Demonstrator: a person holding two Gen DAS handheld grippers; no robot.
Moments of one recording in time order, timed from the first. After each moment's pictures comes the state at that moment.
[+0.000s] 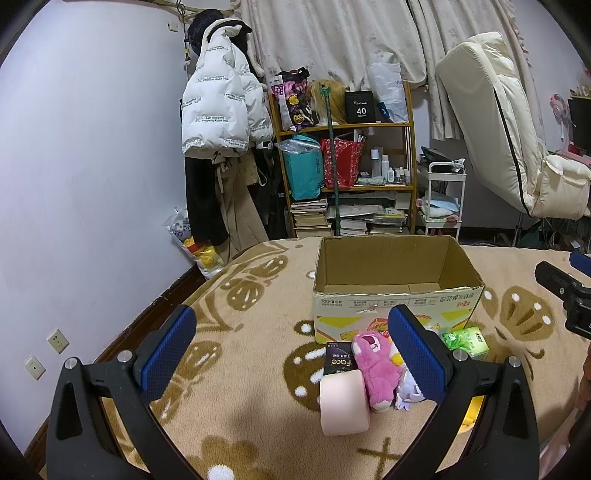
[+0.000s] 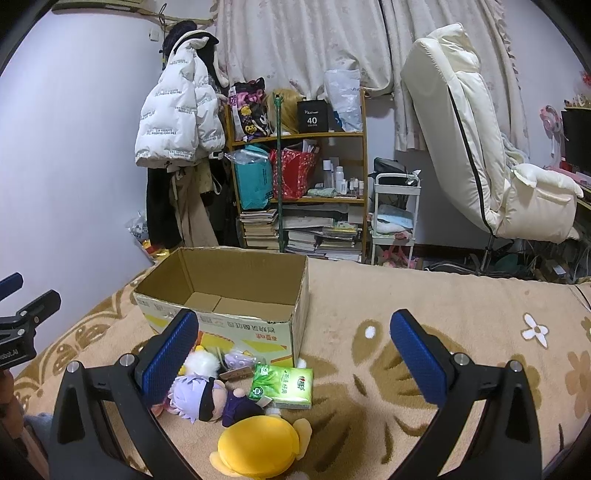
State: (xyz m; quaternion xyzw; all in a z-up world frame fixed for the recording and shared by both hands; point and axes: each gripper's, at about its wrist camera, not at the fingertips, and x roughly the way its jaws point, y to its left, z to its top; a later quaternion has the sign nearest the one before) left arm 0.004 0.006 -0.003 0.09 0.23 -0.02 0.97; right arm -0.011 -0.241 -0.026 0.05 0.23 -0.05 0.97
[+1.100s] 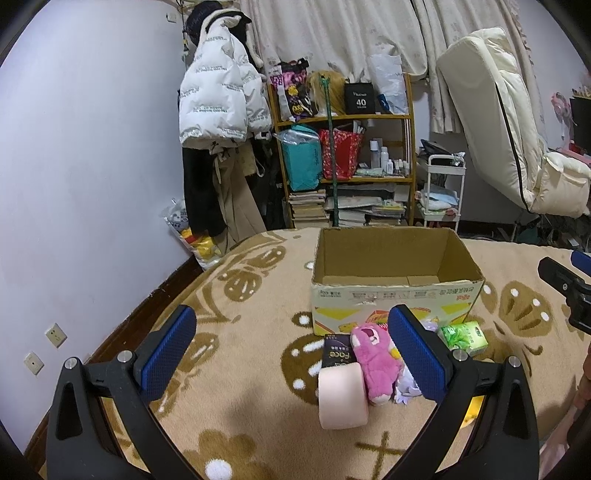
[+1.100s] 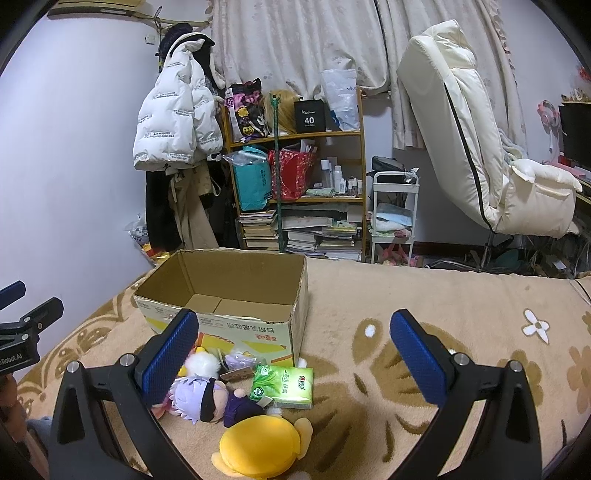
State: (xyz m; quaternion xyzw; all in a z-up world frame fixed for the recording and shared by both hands) left arm 0.007 0.010 -0.015 0.08 0.25 -0.03 0.96; right arm -0.014 -0.250 -0.015 0.06 0.23 -0.05 0.97
